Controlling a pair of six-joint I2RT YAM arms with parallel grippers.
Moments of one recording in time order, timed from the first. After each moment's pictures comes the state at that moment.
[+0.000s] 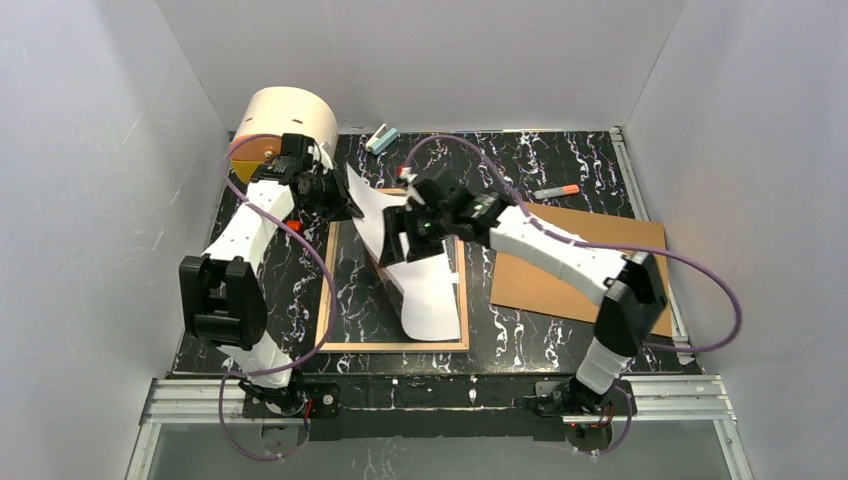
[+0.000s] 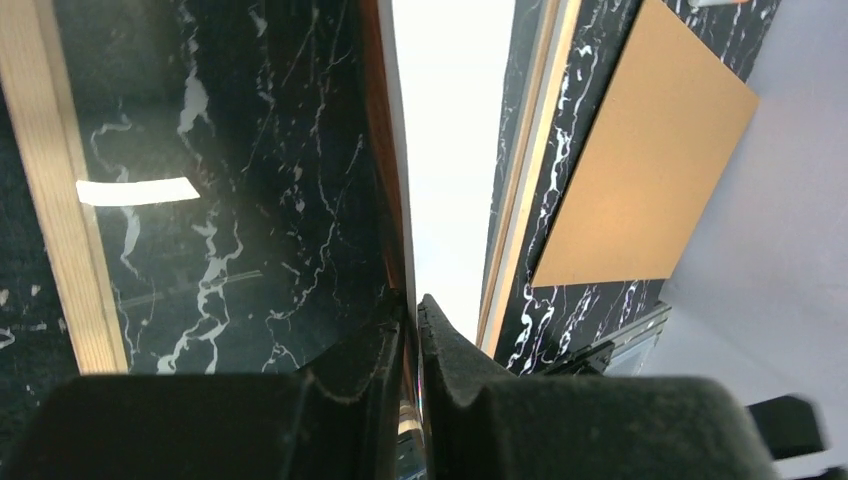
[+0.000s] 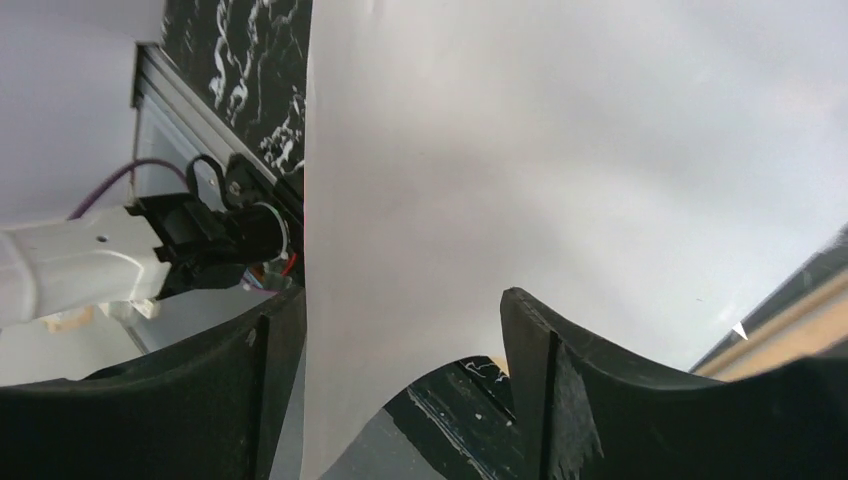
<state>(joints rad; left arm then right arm) -0.13 1.62 1.37 -0.76 0.44 -0.52 0.94 1.73 1.57 -0.66 -0.30 0.58</state>
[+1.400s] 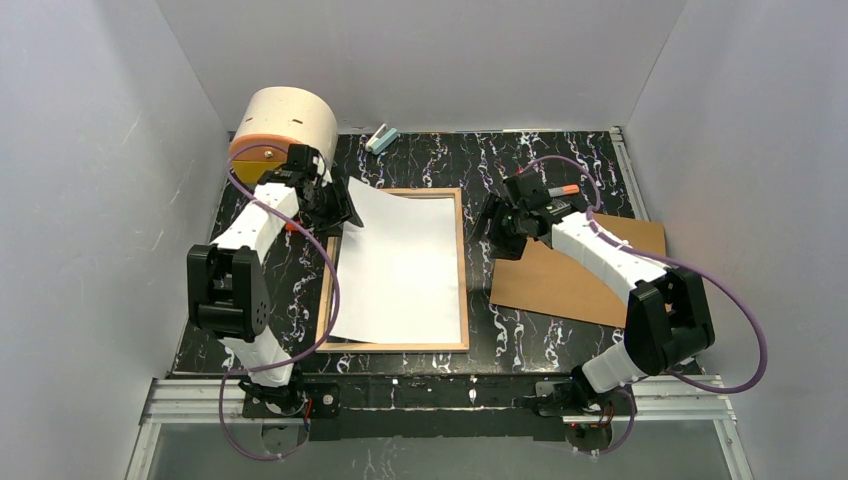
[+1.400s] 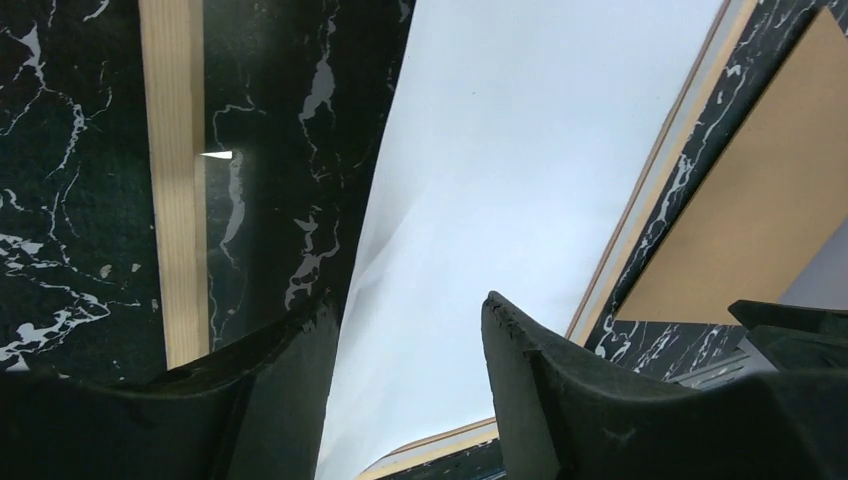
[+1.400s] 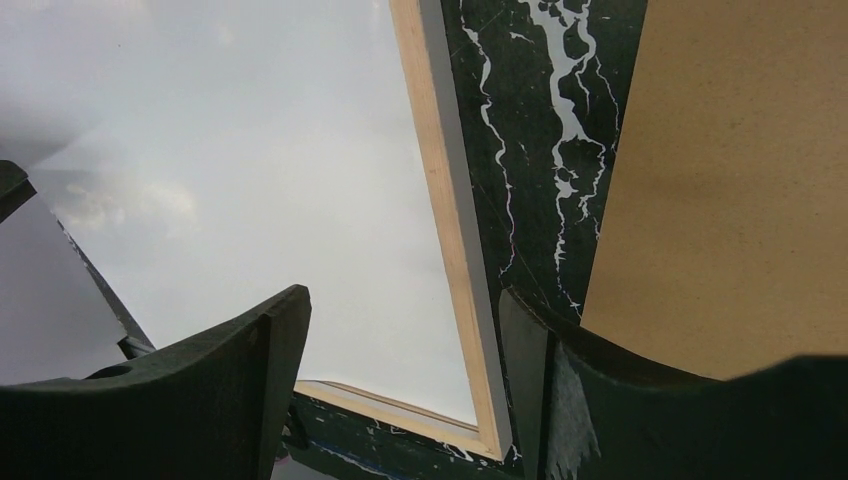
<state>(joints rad) -0.13 1.69 1.33 -0.77 0.32 -0.48 0.49 1.49 1.10 -0.57 -0.18 0.83</state>
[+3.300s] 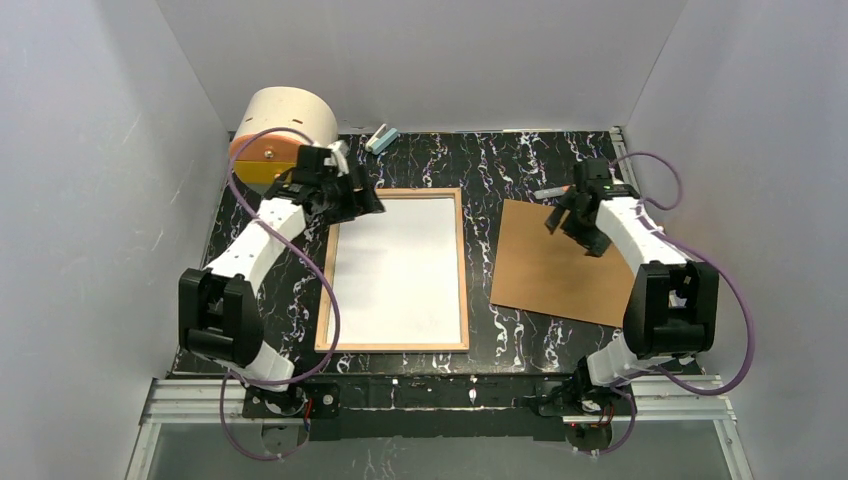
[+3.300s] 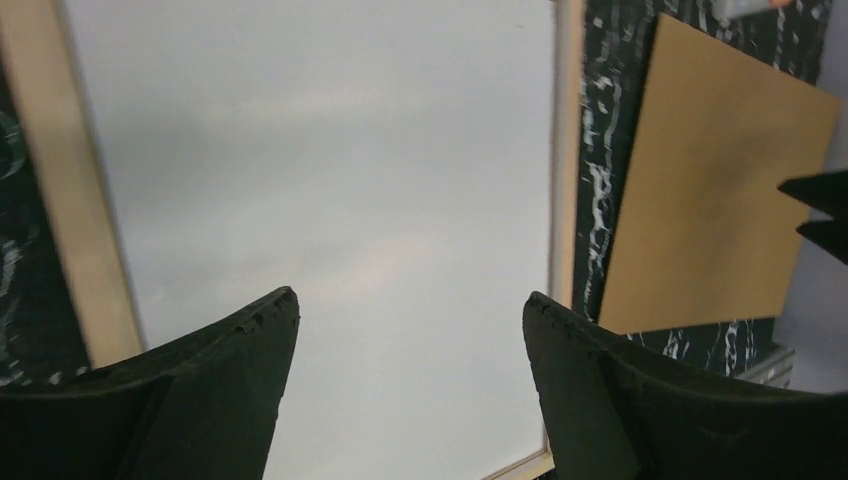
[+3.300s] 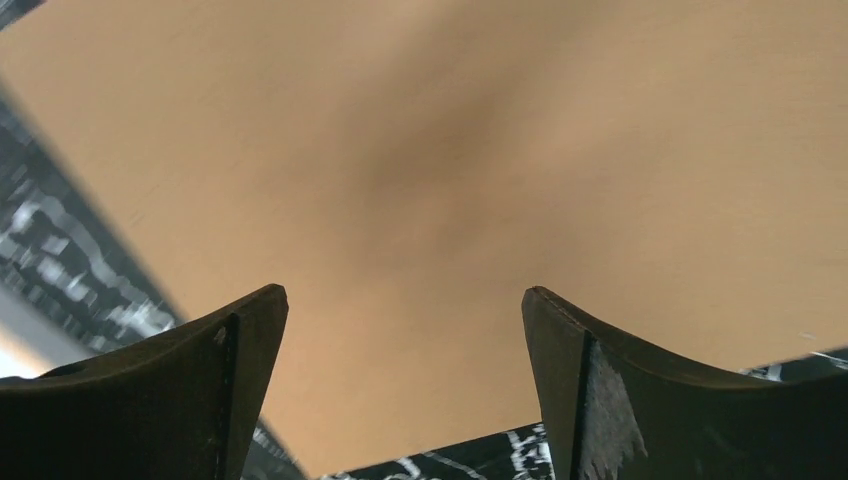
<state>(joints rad) -0.19 1.53 1.21 -0.53 0.26 -0.43 0.13 1.54 1.14 -0.75 0.19 0.66</state>
